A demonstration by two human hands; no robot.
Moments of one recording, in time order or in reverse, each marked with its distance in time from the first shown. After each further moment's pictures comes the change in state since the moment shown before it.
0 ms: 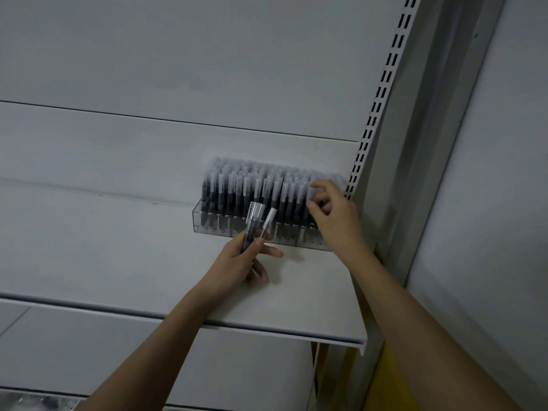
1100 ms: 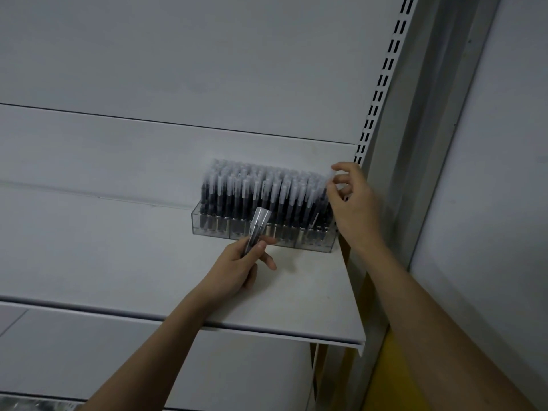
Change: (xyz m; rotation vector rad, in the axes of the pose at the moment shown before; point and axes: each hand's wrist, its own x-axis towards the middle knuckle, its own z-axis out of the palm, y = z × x) left_hand 0.001 -0.005 -0.003 0.080 -0.011 0.066; right_hand 0.010 -0.012 -0.029 0.074 0.144 0.005
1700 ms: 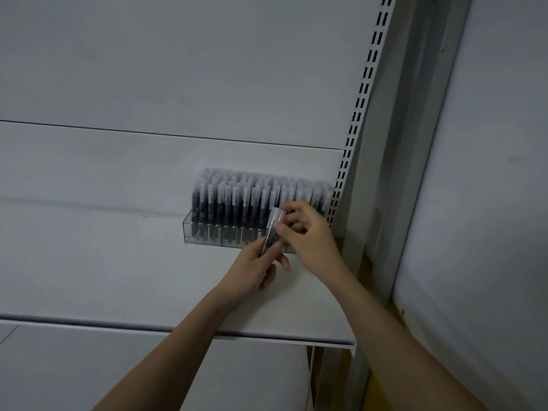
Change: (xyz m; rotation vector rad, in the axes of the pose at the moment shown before) left_hand 0.015 0.016 0.035 -0.124 -0.080 -0.005; right_hand -0.045 -0.017 0.029 0.359 -0.283 0.183
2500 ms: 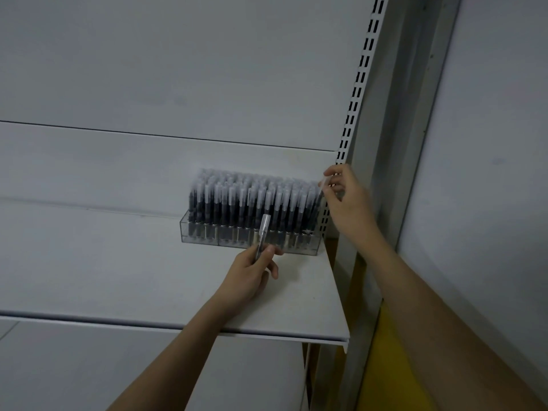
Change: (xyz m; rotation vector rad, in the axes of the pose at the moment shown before) left_hand -0.010 -0.013 0.007 0.004 0.110 -0.045; right_hand 0.037 -0.017 -0.070 -0.371 0.211 -0.143
